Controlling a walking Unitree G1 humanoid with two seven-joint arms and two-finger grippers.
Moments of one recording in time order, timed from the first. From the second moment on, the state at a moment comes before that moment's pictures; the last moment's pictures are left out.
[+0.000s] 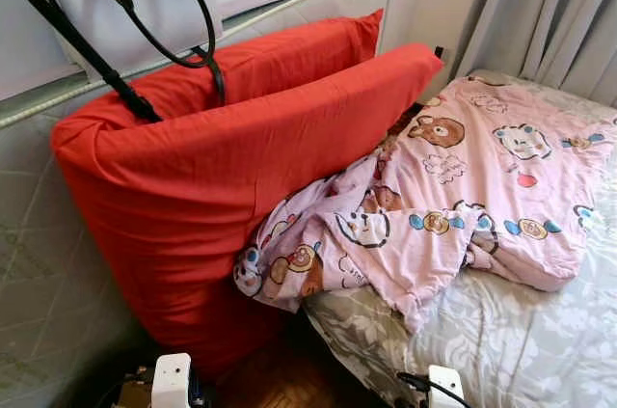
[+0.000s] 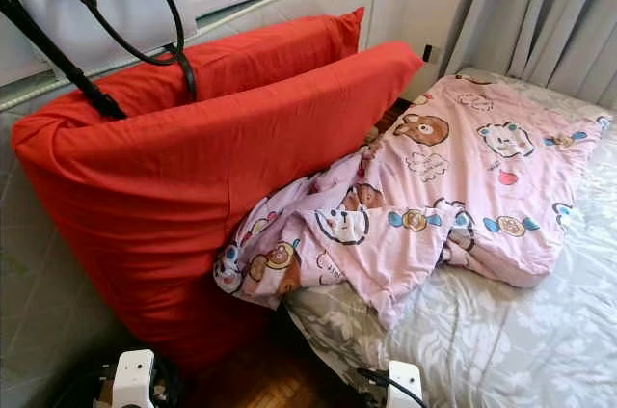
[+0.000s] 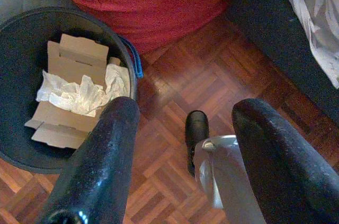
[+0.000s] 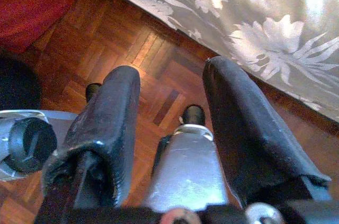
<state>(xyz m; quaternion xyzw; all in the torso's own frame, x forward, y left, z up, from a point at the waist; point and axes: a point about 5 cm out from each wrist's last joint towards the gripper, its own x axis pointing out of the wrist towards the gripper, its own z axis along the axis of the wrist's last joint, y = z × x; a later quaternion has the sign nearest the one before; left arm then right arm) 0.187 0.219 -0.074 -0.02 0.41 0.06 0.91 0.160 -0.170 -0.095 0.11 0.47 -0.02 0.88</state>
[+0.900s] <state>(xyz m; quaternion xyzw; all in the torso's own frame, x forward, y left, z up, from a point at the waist) 0.180 0.224 -0.077 -0.04 0.41 0.08 0.91 0.179 -0.165 -0.087 0.10 0.44 0.01 0.89</state>
